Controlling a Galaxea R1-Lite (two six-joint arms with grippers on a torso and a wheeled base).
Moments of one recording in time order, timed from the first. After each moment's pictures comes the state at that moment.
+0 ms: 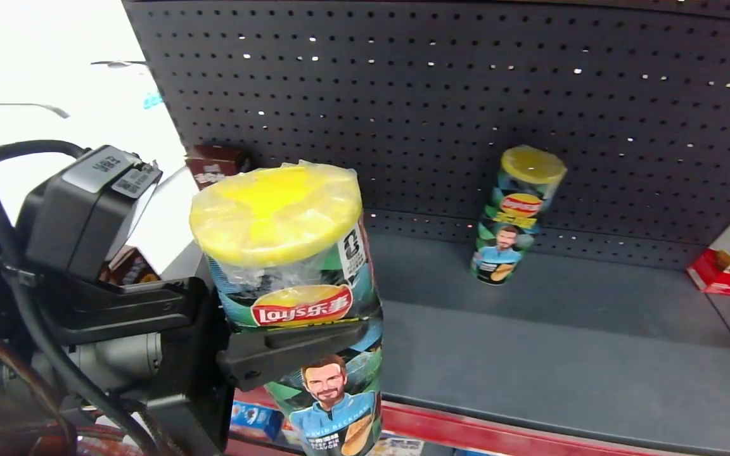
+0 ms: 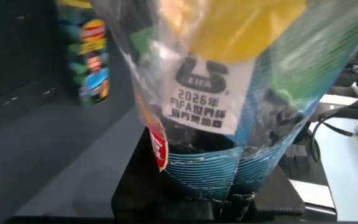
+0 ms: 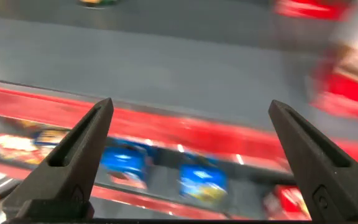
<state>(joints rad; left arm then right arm) -0.61 1.37 -0.59 -0.83 -0.71 -0.03 0.00 0.00 0.00 0.00 0.01 0.01</state>
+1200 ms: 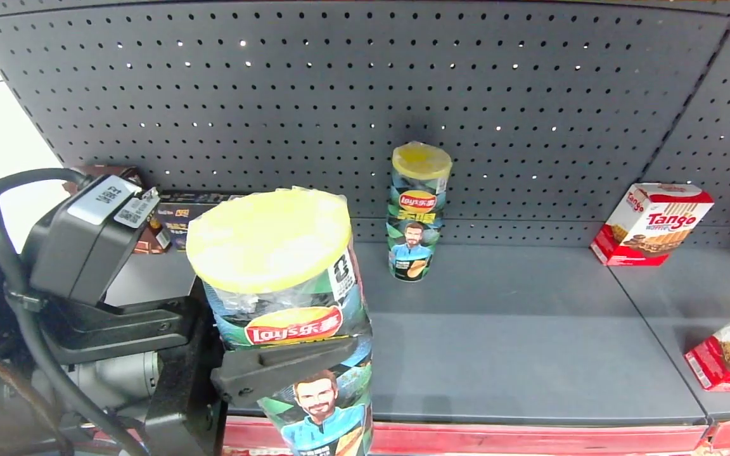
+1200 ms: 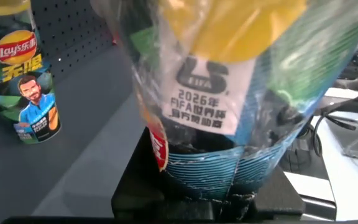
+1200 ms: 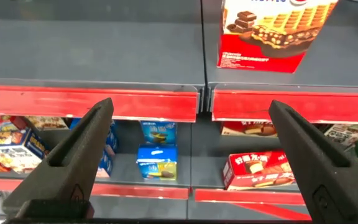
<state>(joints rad) -0.60 1.36 -0.53 -0.86 -0.71 -0.02 0.00 0.02 -0.01 0.00 0.01 0.00</state>
